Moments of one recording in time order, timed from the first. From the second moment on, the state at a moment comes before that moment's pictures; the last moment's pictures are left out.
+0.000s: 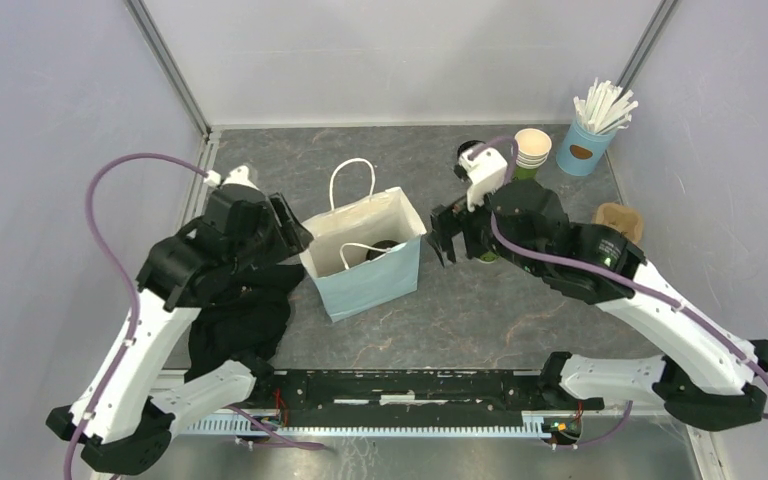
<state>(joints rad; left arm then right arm) -0.56 0.94 1.32 -1.13 -0.21 -0.79 1.00 1.16 1.57 -0.86 0.31 0.20</state>
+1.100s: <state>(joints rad) -0.16 1.36 0.96 -0.72 0.13 -0.59 0.86 1.22 0.60 -0.21 -0.13 0.57</state>
